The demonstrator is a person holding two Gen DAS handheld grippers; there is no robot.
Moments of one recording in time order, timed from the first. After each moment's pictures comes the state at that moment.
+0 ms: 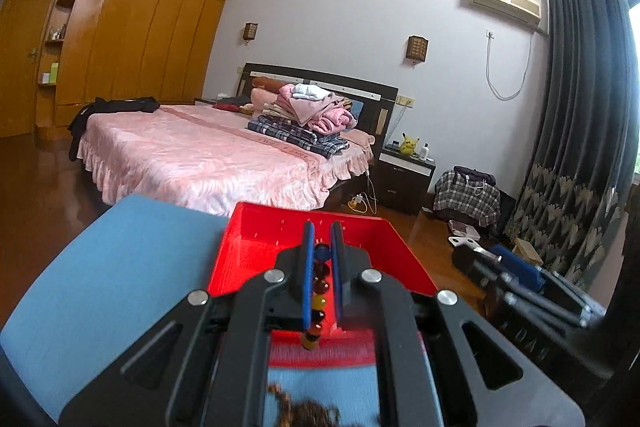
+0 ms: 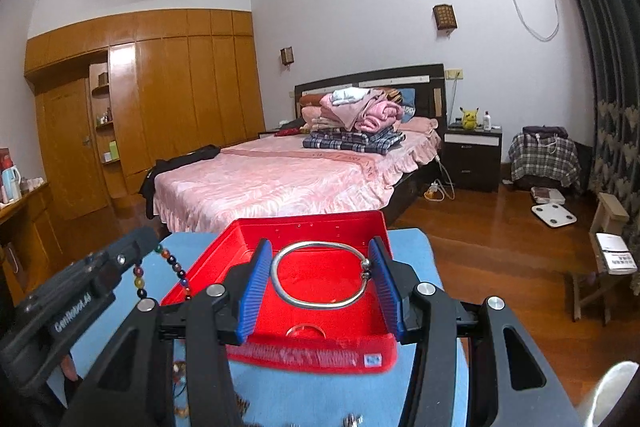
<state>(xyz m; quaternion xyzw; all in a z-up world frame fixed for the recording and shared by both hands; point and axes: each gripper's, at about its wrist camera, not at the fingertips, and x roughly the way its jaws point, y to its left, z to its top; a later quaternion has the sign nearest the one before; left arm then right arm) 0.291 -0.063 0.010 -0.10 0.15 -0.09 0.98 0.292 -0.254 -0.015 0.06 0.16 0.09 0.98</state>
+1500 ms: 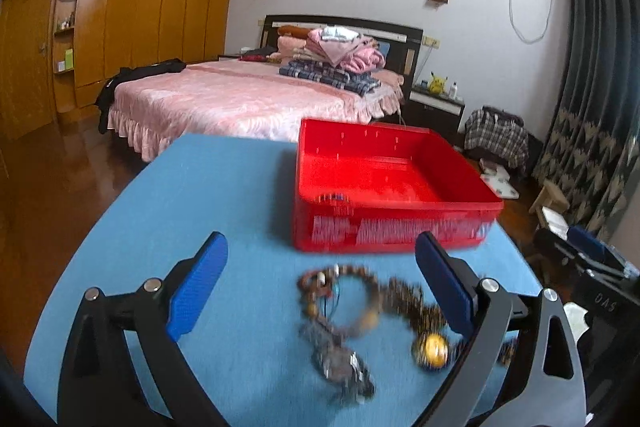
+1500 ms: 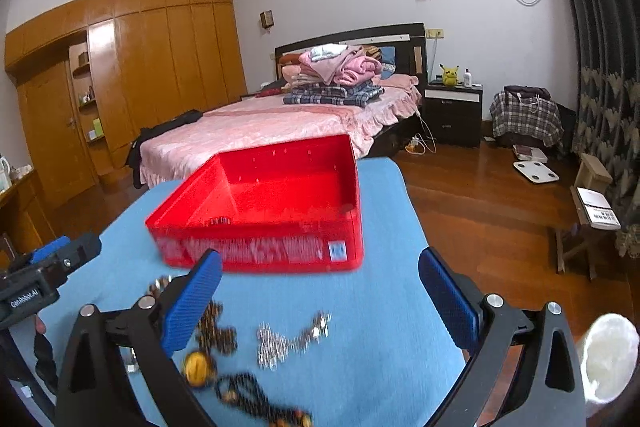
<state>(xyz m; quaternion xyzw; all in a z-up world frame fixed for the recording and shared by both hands) 0.235 -0.006 -0.035 -0.05 0.26 -0.04 0.96 0.231 -0.279 -0.059 0.06 0.23 0.05 0.97</state>
